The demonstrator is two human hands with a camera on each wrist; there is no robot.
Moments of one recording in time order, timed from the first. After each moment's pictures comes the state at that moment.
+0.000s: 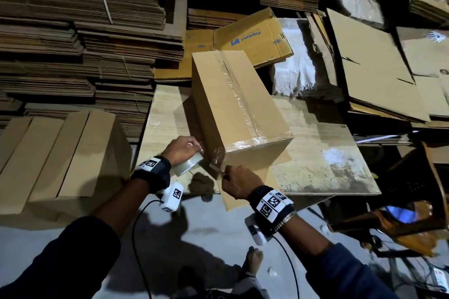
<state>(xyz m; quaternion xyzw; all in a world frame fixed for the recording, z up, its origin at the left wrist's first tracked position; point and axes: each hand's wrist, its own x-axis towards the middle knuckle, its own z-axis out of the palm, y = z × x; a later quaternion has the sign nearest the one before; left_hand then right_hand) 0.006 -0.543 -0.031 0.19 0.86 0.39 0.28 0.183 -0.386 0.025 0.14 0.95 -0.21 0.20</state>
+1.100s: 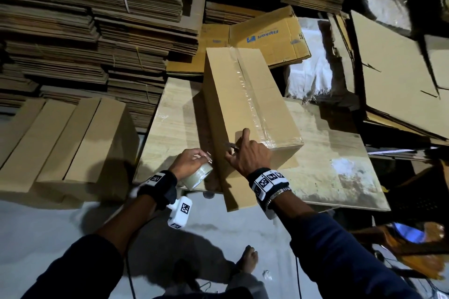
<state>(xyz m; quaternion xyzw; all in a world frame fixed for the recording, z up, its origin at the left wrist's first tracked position) 0.050 -0.541 -0.055 0.11 0.81 0.50 0.29 0.123 -0.350 -0.001 0.20 0.98 0.01 0.00</state>
